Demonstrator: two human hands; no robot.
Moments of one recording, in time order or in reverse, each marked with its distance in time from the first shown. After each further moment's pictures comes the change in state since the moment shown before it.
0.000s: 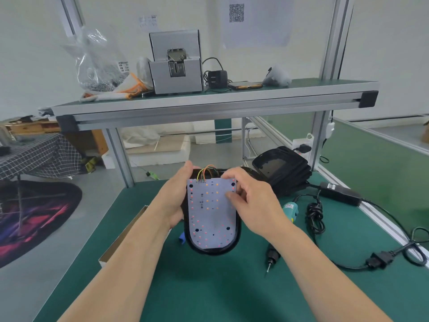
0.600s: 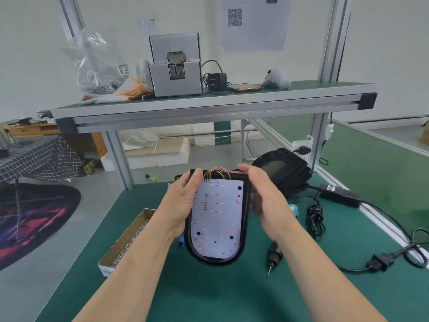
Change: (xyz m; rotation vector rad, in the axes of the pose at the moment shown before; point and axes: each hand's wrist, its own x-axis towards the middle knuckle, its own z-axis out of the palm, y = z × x) left_hand -0.020 -0.001 0.013 -0.003 -0.023 0.107; right_hand 0.004 0.011 0.000 0.950 0.061 0.354
